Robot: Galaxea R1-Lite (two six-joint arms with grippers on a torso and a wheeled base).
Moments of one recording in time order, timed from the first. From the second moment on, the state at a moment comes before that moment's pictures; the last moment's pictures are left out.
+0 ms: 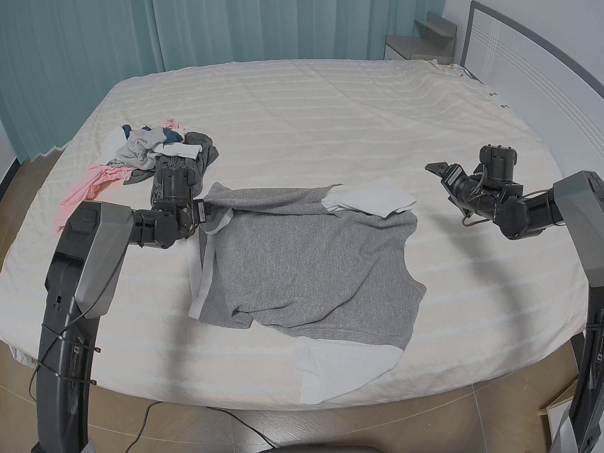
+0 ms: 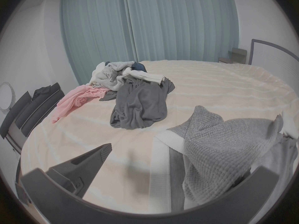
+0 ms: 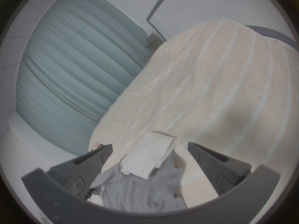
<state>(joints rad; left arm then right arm) -0.13 2.56 -2.00 -0.12 0.42 -0.15 0.10 2.28 -1.48 -0.55 0.11 0.79</state>
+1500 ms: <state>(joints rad) -0.22 2.00 -2.00 0.83 0.24 -0.52 0.16 1.75 -0.60 -0.86 0.29 0.78</state>
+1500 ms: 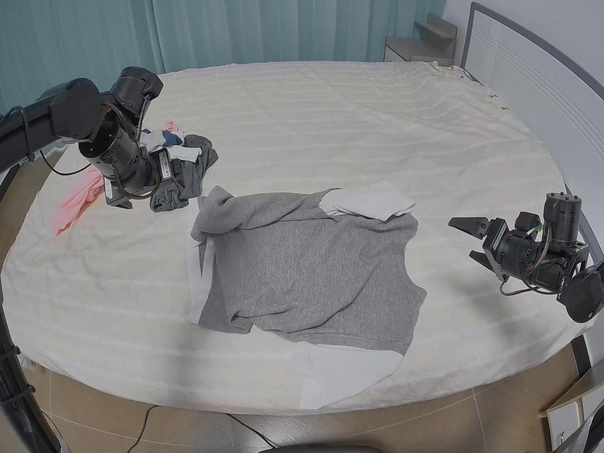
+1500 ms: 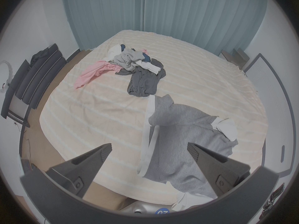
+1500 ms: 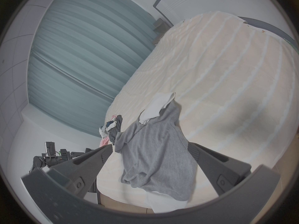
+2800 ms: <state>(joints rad) -0.25 1.82 -2.00 0.98 0.08 -0.54 0.08 2.11 -0.57 -1.05 0.51 0.69</state>
